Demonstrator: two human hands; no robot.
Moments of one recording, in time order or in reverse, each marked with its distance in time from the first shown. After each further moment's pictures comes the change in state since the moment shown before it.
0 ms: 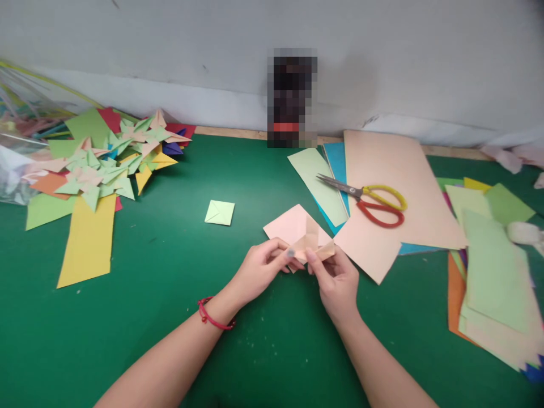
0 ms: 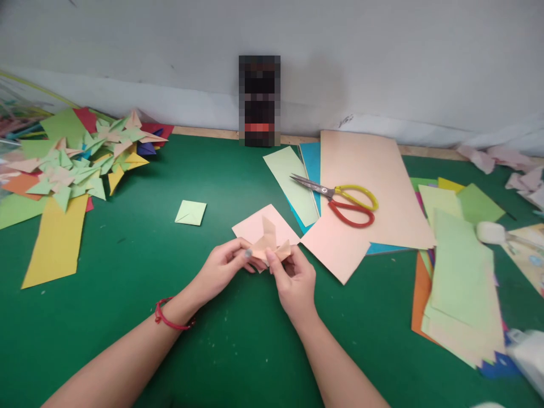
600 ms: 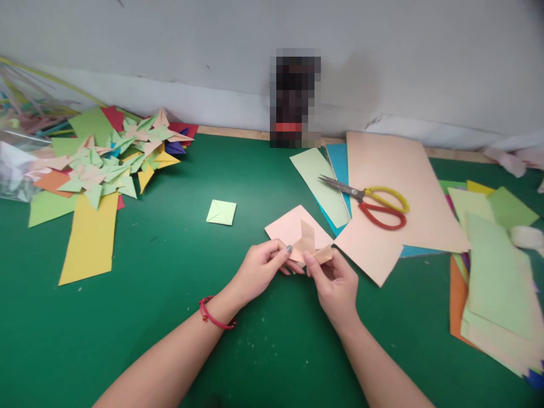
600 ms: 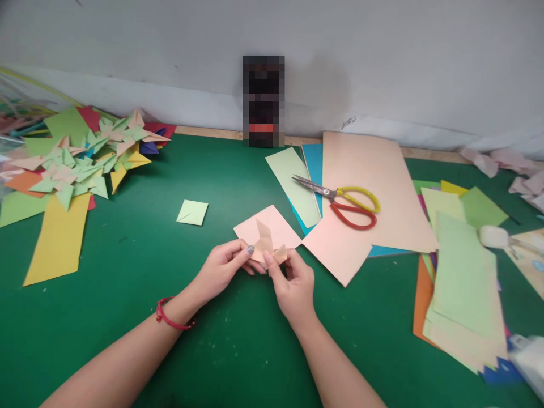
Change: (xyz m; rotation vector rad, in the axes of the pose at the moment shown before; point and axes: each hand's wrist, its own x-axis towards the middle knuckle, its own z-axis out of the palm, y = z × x) left_hand 0.001 -0.004 0.000 -0.007 -0.008 0.001; right_hand -0.003 0.003 0.001 -0.046 -0.033 -0.042
